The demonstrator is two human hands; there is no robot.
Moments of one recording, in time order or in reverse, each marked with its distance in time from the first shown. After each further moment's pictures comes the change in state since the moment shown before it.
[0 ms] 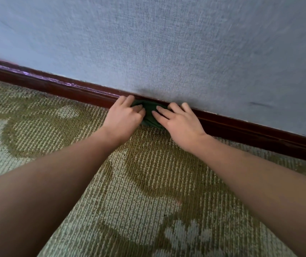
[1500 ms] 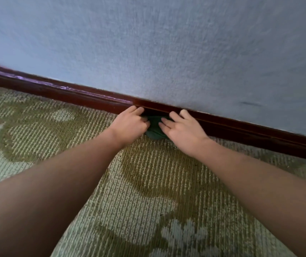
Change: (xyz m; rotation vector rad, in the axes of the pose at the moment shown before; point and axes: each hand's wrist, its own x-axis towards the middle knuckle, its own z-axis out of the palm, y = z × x) left_hand 0.015 0.015 0.011 0.069 -0.144 0.245; right_hand -0.019 0.008 0.005 -0.204 -0.058 -0.125
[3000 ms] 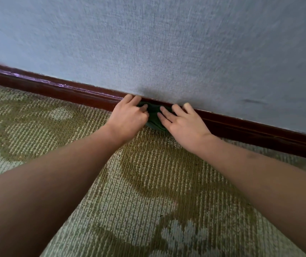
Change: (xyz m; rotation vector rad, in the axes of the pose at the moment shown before) left_hand 0.001 -0.003 -0.015 0.024 0.066 -0.171; right_hand 0.000 0.005 -0.008 0.002 -0.026 0.060
